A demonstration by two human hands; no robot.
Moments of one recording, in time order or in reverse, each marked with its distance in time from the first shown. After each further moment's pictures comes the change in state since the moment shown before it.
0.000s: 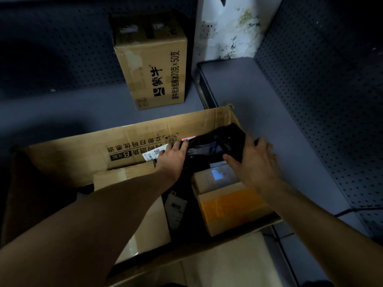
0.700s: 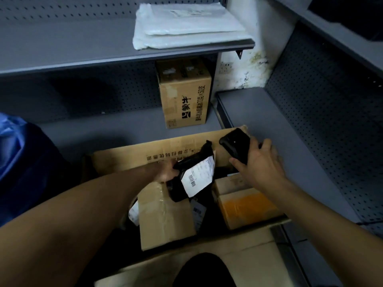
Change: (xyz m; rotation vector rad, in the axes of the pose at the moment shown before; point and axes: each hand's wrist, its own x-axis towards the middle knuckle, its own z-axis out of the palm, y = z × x) left_hand -0.088 -0.082 -0.108 -0.525 -0.412 -0.183; right_hand -0.068 -0.056 -0.065 -0.008 0.070 -0.086
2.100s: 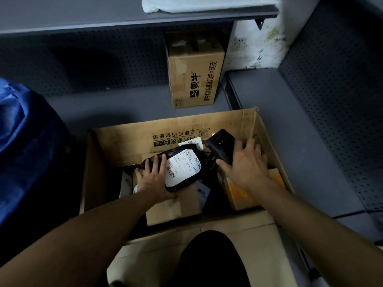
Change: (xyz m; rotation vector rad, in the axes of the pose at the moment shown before) left_hand -0.030 -0.093 0.097 0.508 0.286 -0.190; right_hand -0.026 -0.034 0.053 -0.110 -0.130 -0.102
